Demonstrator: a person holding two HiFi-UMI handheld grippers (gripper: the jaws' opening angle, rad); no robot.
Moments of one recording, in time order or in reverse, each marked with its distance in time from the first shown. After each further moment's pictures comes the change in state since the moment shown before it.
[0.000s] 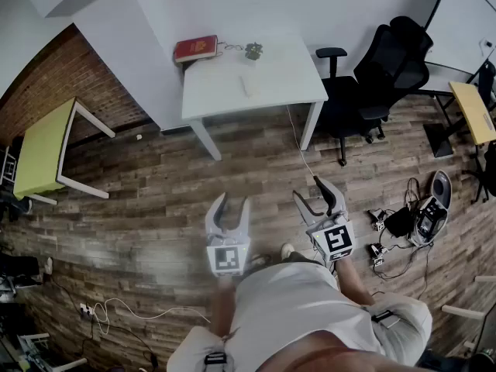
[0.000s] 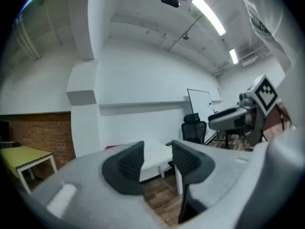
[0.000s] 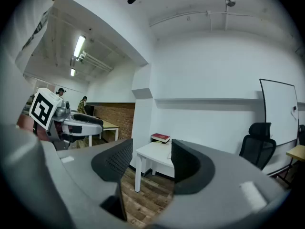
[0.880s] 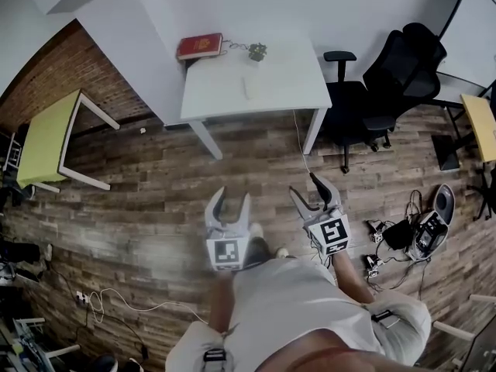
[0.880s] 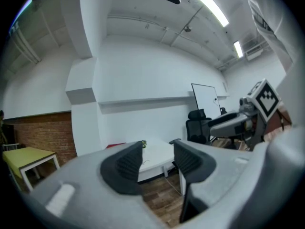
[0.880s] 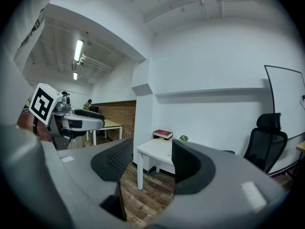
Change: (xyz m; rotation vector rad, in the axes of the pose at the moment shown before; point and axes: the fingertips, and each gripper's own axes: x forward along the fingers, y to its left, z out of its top) left arm 0.070 -0.021 0.005 0.002 0.026 0.049; right arm 0.037 -0.067 -0.023 0.011 0.013 0.078
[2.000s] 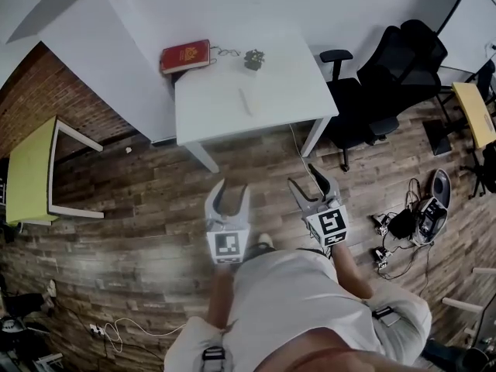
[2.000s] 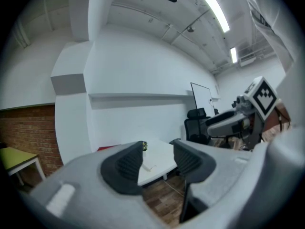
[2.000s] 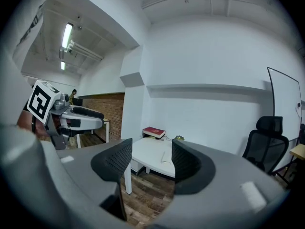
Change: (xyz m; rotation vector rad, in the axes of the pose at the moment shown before) left arm 0.131 0.132 -0.016 0.027 -0.043 -0.146; right arm 0.170 -0.023 0.014 -0.007 0.068 -0.133
